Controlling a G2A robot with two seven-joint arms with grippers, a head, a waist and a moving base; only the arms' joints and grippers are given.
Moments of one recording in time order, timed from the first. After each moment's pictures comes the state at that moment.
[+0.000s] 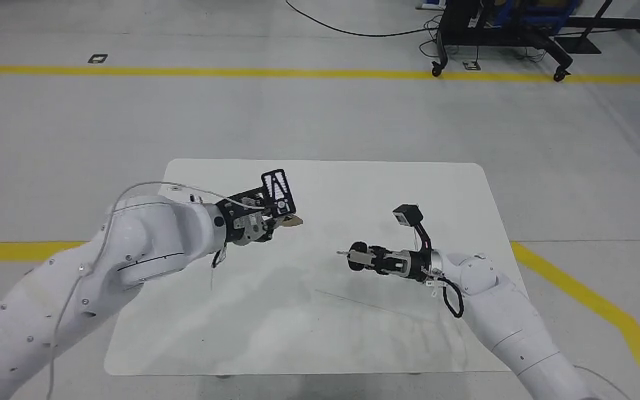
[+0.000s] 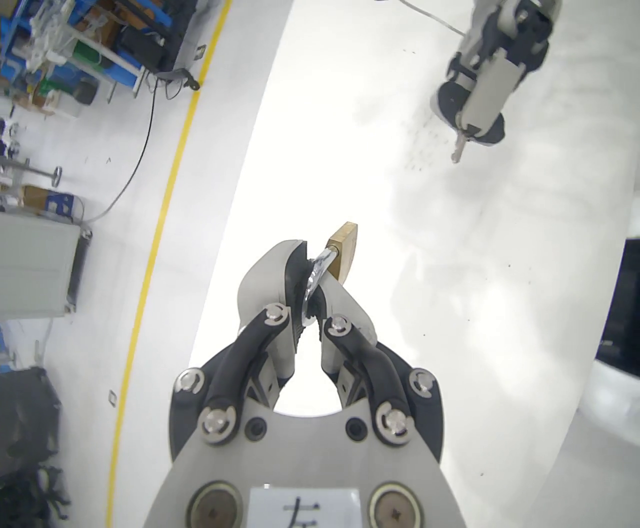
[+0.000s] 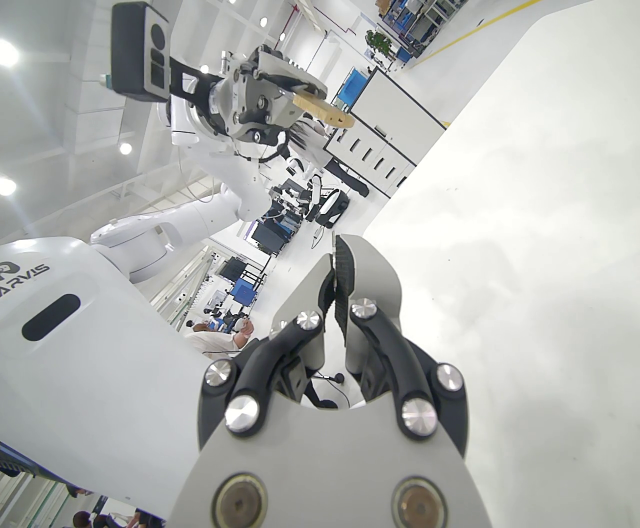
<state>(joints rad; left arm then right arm) 0.73 -0.62 -0.76 -2.06 0.74 -0.38 -0.81 -1.21 -1.08 1.05 -1.31 0.43 -0.80 1.02</state>
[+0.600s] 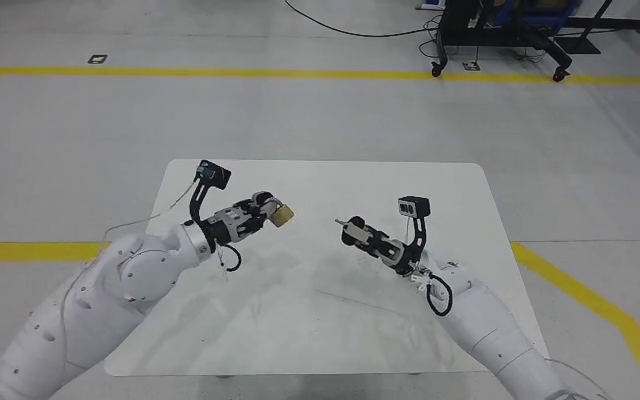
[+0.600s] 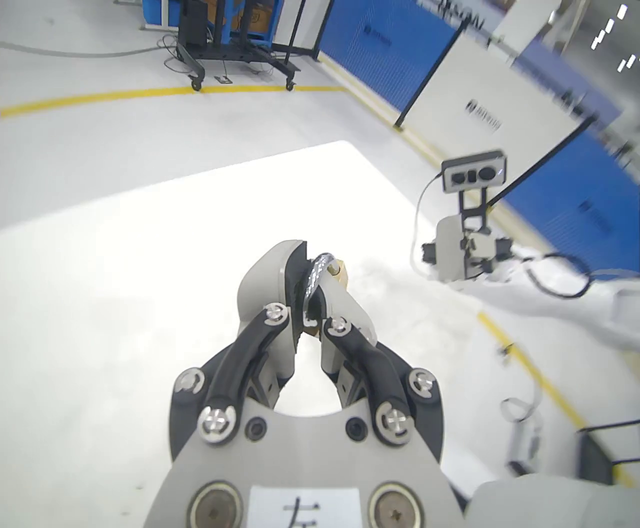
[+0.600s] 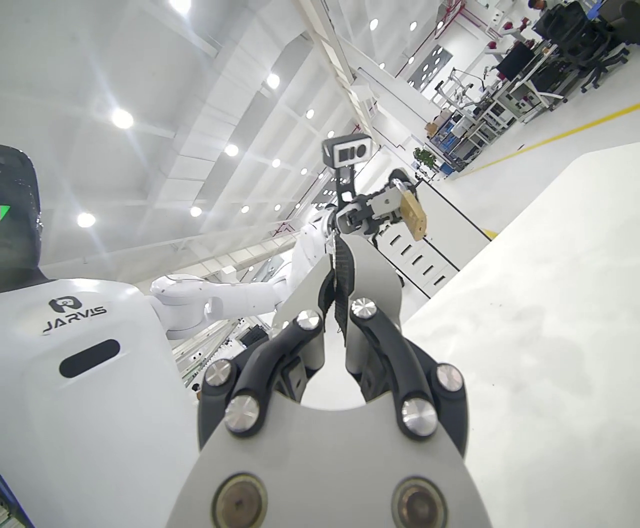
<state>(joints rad) 1.01 -0.64 -0.85 -1.79 0.02 -0.21 -0.33 -1.15 -1.17 0.92 -1.23 0.53 -1.01 0.70</state>
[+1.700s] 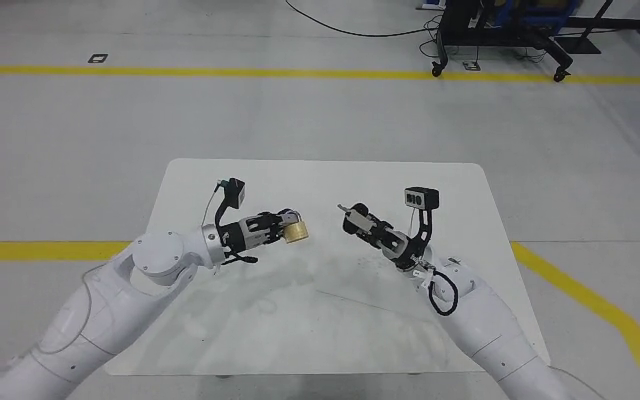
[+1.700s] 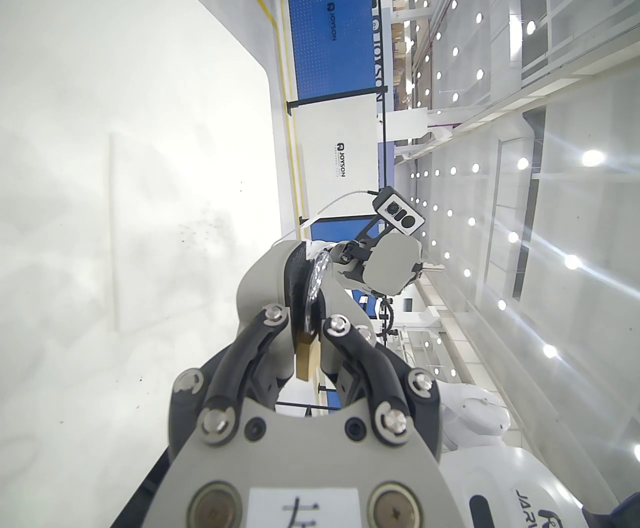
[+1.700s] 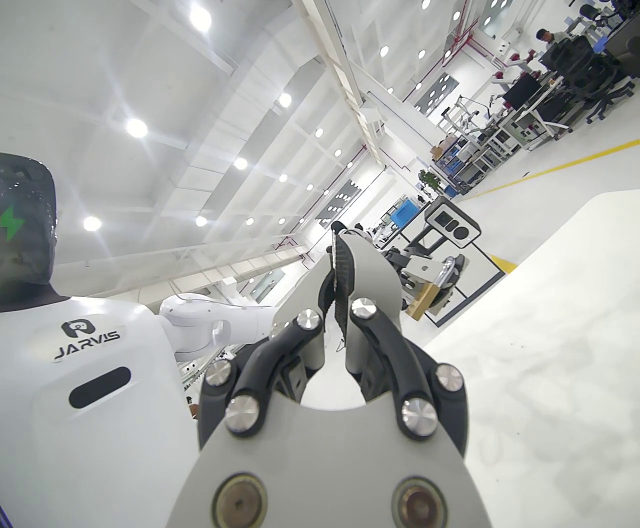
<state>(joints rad) 0.96 -0.75 -0.78 -1.68 -0.69 -0.02 -0.58 -1.22 -1.16 1.02 -1.39 0.45 -0.94 0.61</state>
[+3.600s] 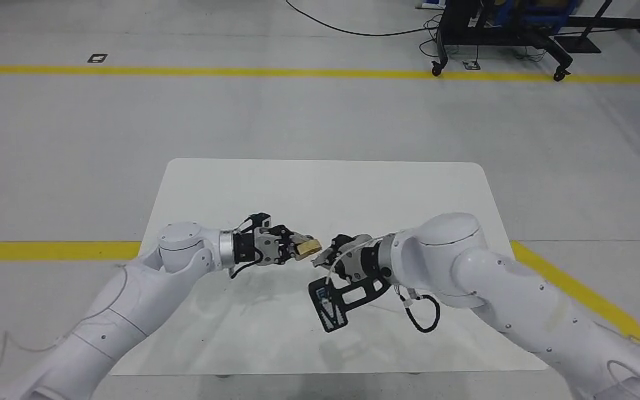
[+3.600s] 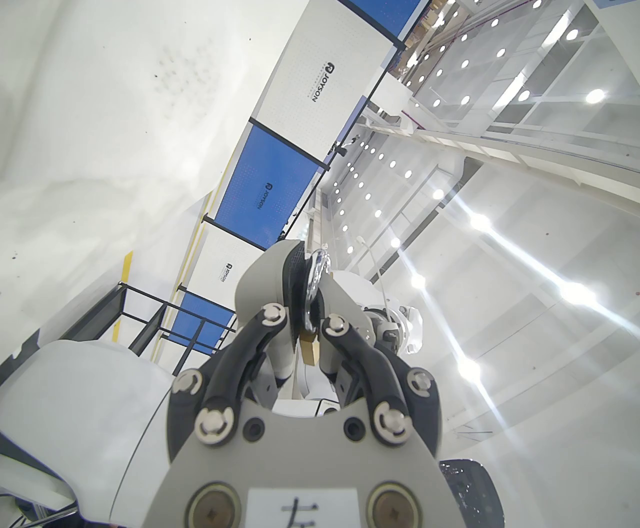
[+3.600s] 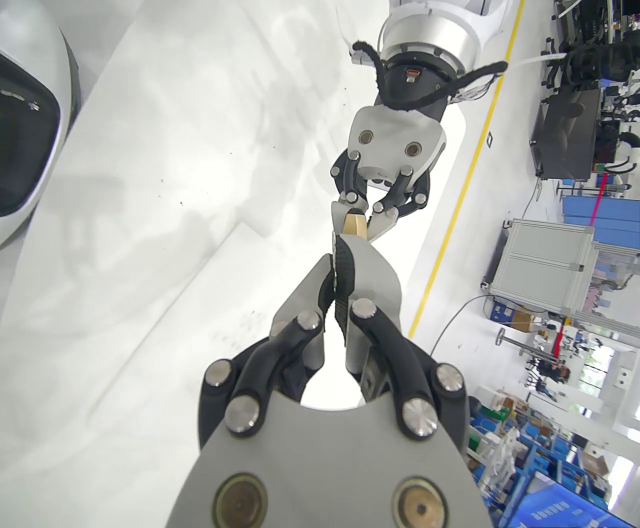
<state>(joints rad) 0.90 -0.90 -0.73 -1.40 -1.07 0.36 -0.89 -0.87 -0.97 0.80 -2.13 -1.26 -1.01 0.81</state>
